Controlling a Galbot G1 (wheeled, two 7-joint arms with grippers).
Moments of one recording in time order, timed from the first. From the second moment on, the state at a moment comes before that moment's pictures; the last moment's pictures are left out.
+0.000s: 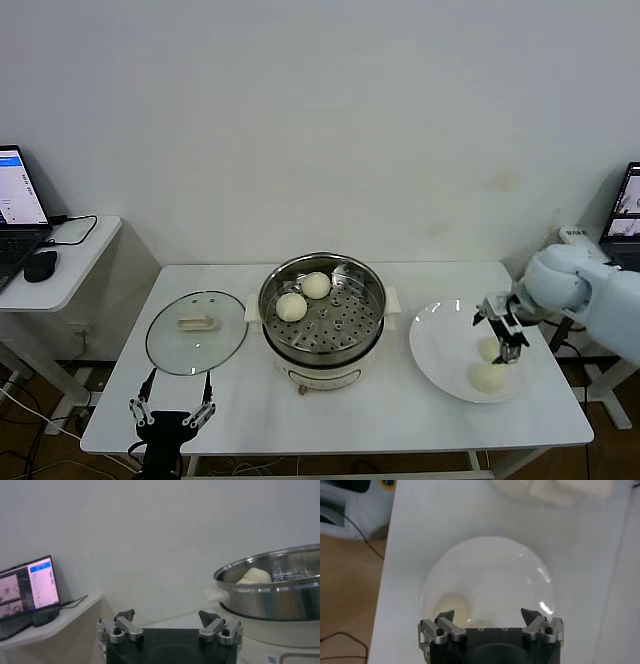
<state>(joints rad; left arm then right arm) 1.84 -1.33 -0.52 -2.23 0.11 0.02 -0.27 0.11 0.43 -0.95 1.56 -0.12 -0.24 -1.11</state>
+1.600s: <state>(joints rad) 1.82 -1.32 -0.53 -2.22 0.10 0.02 -0.27 -0.06 0.49 -0.80 1.44 -0.15 -0.25 -1.08</state>
